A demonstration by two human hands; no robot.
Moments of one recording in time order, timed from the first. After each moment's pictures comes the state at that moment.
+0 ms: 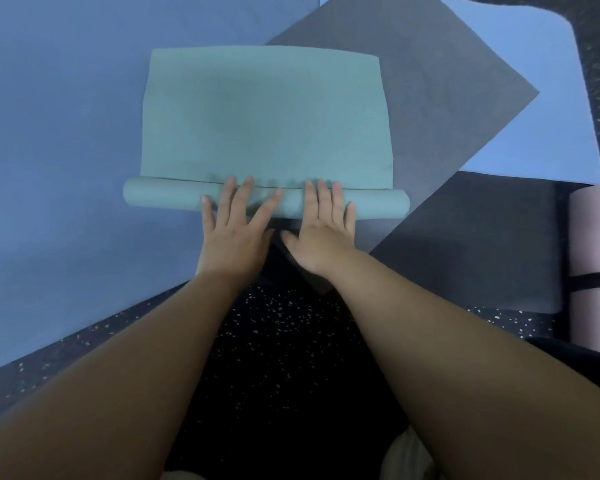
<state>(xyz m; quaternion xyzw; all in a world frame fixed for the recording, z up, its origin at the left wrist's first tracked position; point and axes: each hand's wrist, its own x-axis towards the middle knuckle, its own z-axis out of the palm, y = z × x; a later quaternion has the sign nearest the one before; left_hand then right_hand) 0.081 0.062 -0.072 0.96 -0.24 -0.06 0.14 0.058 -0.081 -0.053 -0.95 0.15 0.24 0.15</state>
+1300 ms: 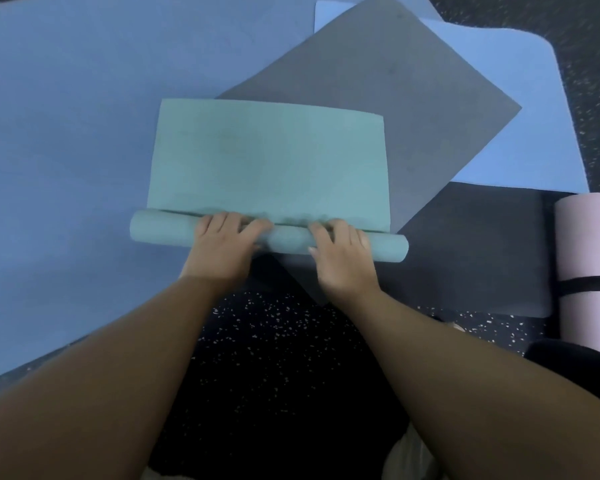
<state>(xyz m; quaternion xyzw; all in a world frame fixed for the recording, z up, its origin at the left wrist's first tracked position) 0.089 0.084 -0.072 0.94 -0.30 -0.01 0.16 0.014 -0.108 -0.074 -0.99 0.04 -0.08 0.09</state>
